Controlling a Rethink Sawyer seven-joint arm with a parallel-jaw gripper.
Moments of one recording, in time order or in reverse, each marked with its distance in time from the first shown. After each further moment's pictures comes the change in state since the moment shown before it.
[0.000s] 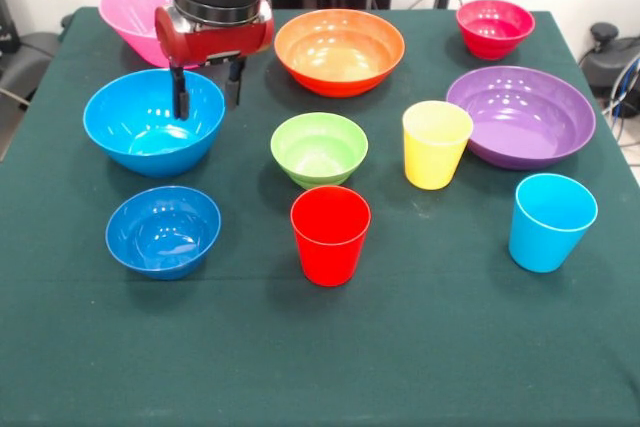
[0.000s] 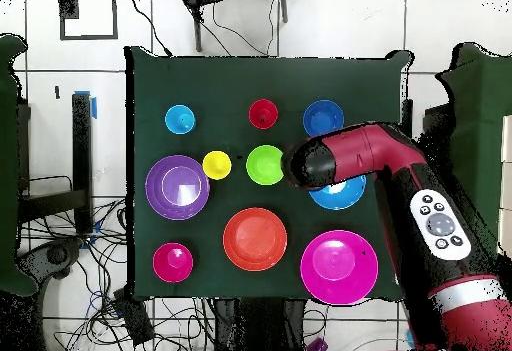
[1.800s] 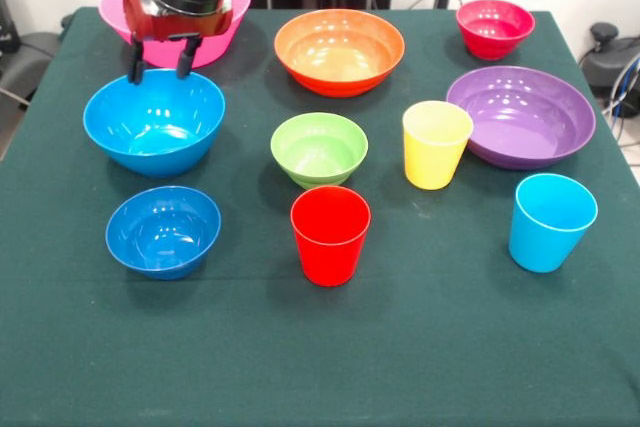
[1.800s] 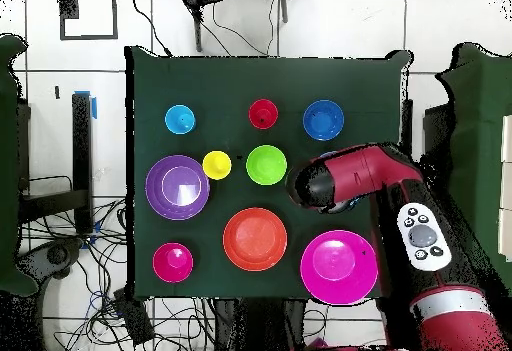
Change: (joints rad) arm 0.128 -0.002 -0.257 0.002 -0.036 0.000 0.000
